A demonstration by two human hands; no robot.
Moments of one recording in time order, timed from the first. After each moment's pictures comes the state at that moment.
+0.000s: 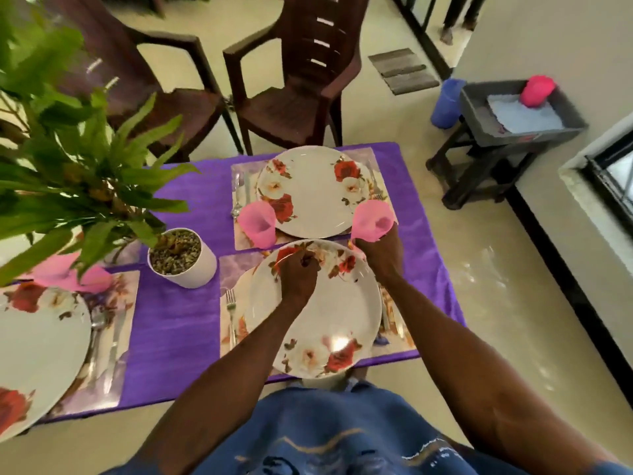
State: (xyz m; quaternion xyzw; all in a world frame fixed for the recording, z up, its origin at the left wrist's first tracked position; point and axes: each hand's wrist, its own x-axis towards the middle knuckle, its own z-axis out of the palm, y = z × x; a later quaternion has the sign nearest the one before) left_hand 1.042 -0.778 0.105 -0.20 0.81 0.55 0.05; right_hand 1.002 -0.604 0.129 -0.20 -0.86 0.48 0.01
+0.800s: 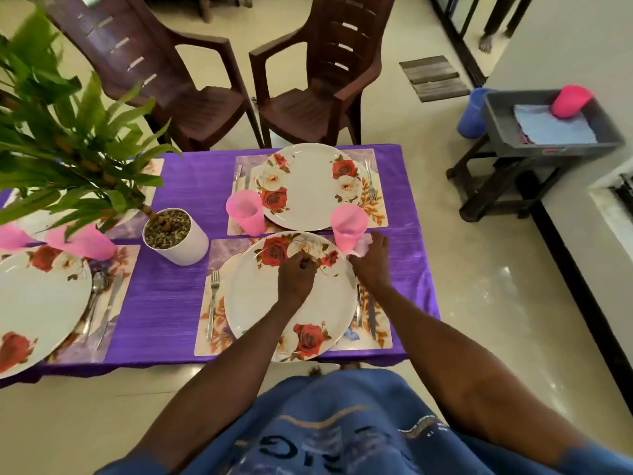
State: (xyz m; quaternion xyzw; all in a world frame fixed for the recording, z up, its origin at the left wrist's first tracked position) left_hand 1.070 -0.723 0.110 -0.23 0.84 0.49 0.04; right_hand 1.026 -0.559 0.101 -0.11 -0.89 0.44 -0.07
